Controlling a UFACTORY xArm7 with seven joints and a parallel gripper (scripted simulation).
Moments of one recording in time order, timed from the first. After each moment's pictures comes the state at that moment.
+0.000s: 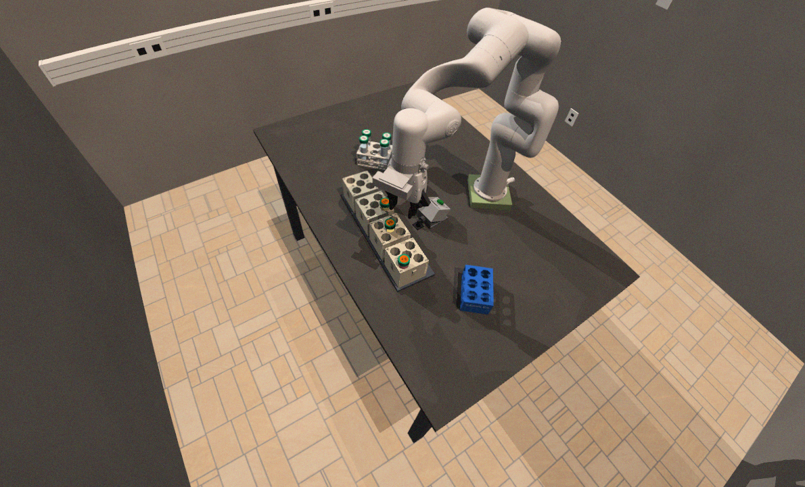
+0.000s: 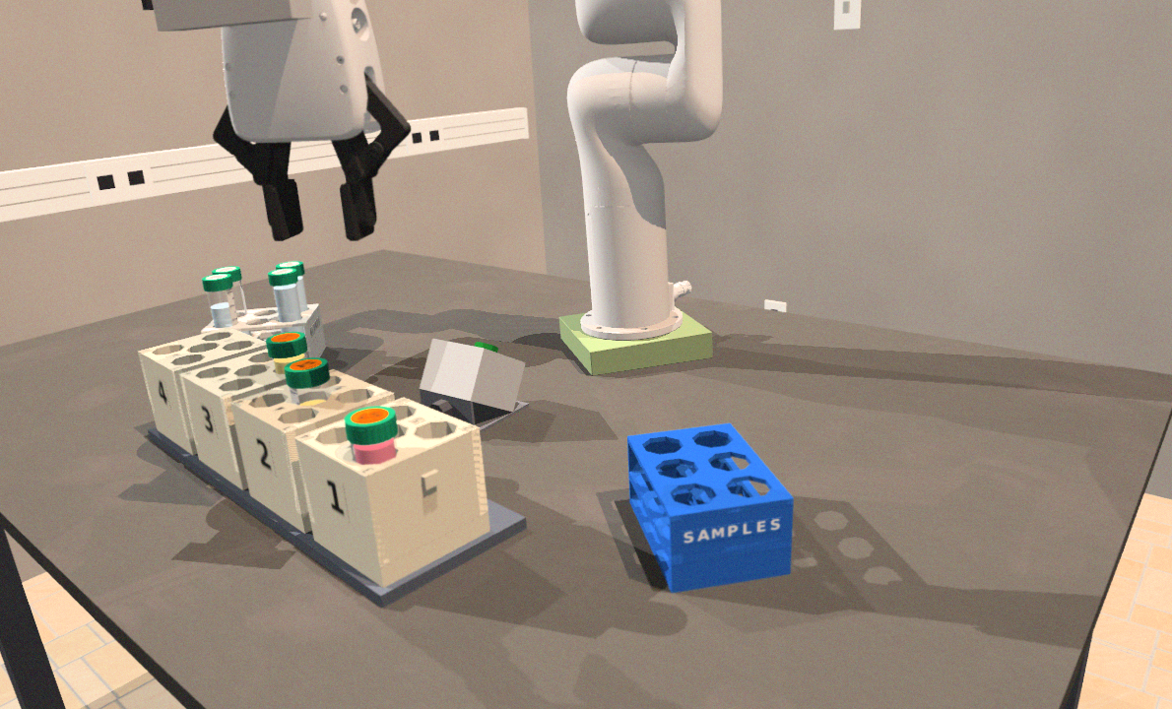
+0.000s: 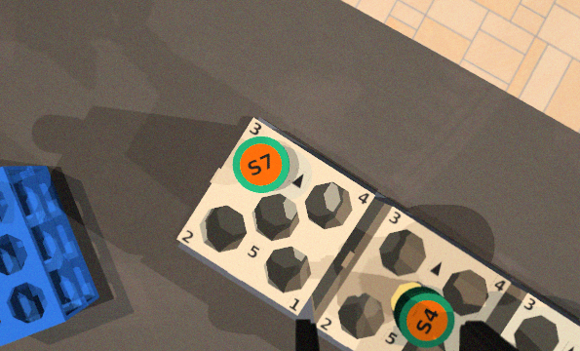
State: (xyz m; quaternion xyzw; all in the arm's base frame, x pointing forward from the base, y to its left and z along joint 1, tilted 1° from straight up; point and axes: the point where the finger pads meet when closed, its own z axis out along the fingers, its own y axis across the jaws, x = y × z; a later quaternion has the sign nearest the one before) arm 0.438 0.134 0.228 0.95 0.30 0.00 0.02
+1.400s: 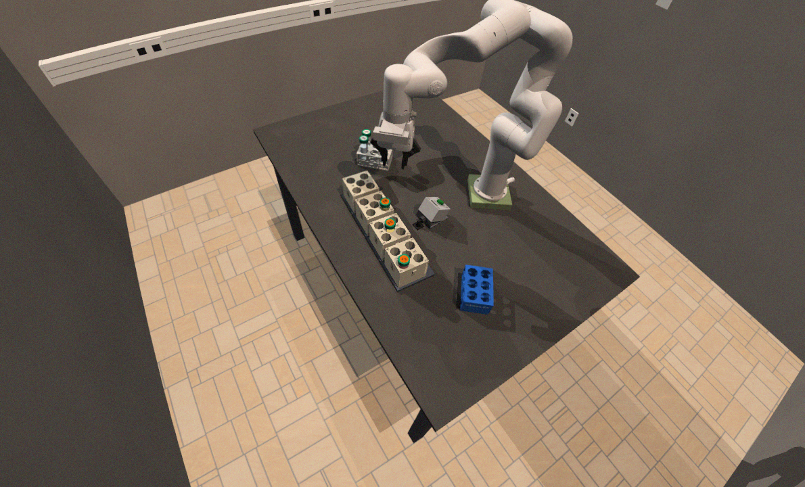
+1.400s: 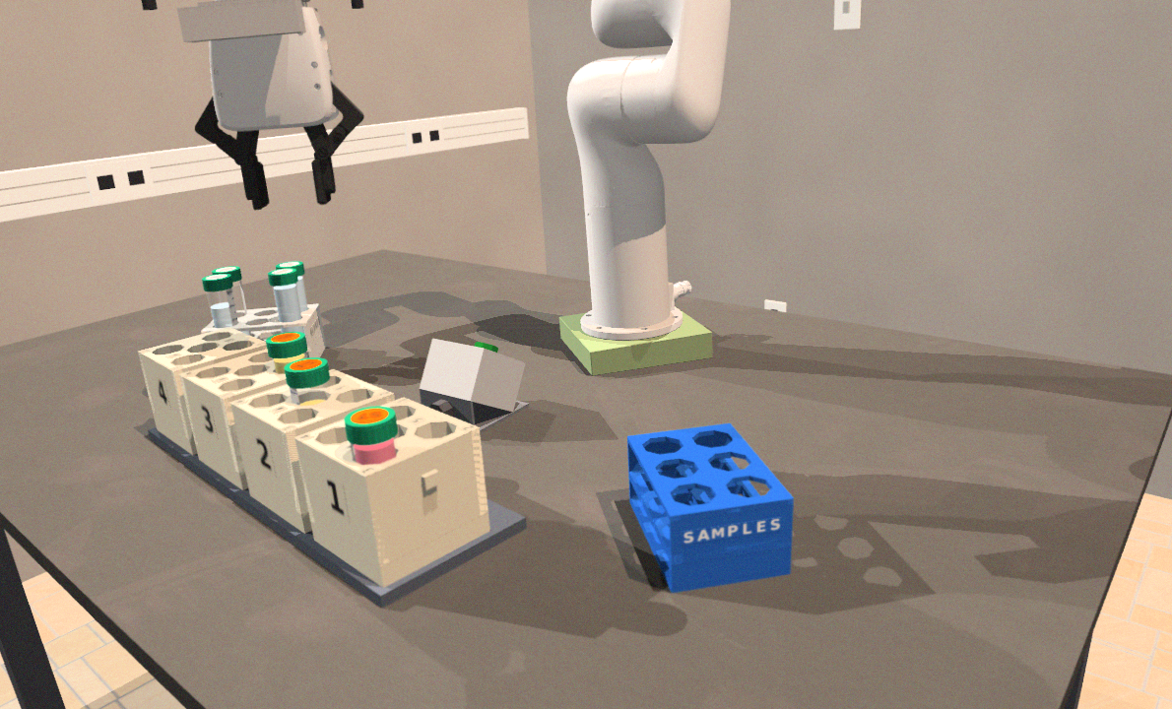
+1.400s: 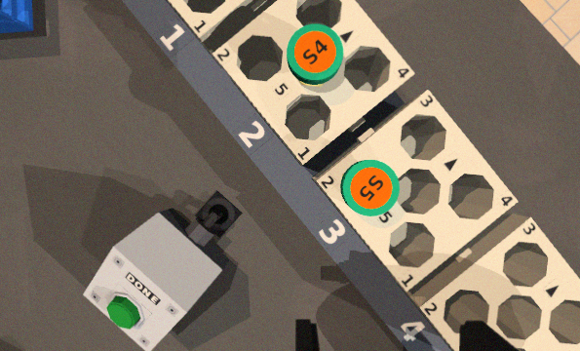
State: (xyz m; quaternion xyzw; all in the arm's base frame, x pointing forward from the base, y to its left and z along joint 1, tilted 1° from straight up) arm 0.382 -0.045 0.229 0.89 0.45 0.01 0.01
